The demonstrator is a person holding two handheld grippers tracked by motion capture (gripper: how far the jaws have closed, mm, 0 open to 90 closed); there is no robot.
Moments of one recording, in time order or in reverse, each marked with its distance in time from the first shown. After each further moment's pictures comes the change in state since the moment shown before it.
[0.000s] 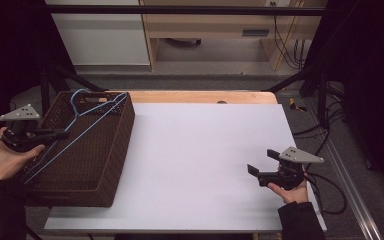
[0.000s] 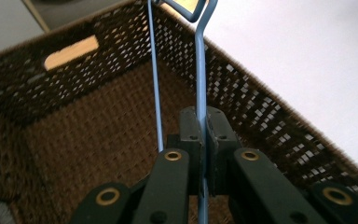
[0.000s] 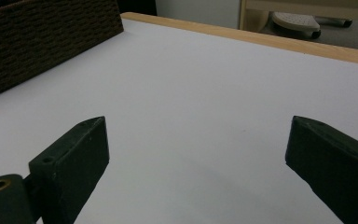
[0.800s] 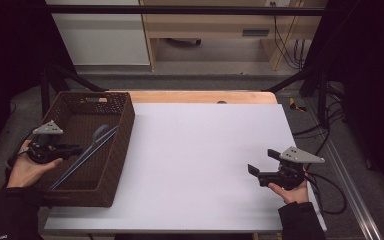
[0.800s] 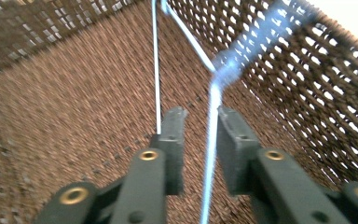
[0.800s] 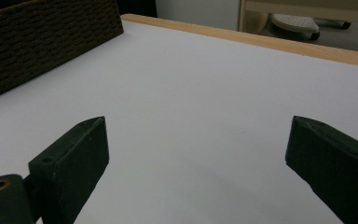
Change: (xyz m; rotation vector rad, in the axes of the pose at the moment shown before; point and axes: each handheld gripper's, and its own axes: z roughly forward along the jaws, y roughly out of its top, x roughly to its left) left arm -0.011 -0.029 0.044 0.094 0.053 -0.006; right arm 0.000 0.001 -0.001 -0.006 -0.002 -0.002
